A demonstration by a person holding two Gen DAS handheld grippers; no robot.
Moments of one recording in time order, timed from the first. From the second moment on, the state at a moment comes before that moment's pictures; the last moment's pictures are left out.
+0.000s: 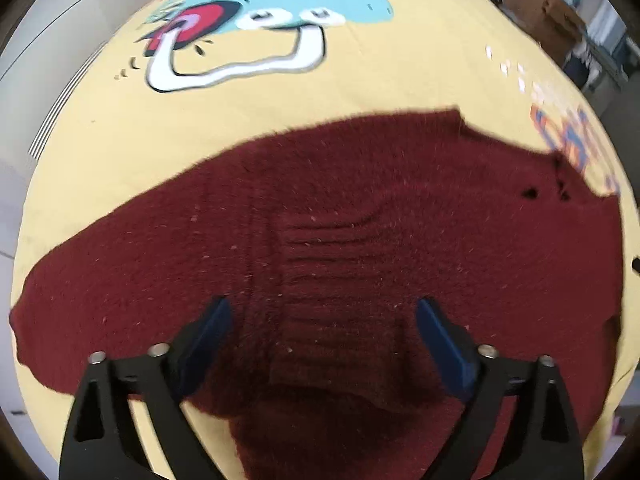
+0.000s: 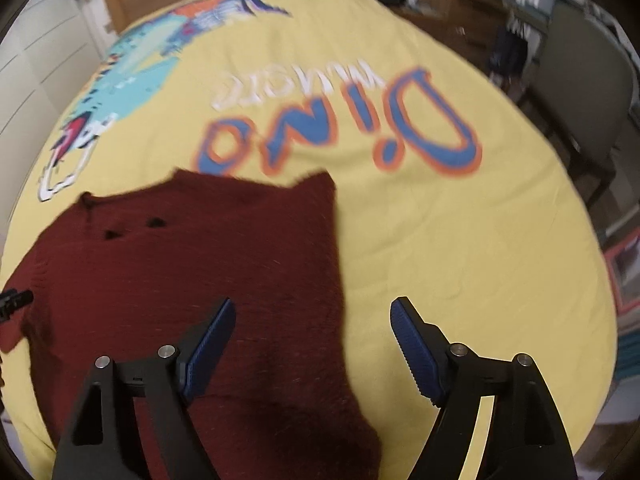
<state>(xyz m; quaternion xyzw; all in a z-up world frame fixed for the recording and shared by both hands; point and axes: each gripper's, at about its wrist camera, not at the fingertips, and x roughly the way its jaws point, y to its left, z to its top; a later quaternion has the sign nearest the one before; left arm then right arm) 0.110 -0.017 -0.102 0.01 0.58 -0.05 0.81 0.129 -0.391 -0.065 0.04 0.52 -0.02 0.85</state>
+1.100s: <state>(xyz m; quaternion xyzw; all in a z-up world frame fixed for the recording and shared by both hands) 0.135 -0.023 -0.174 0.04 0.56 -0.10 0.82 0.122 -0.334 -0.160 -0.02 0.54 0.00 0.84</state>
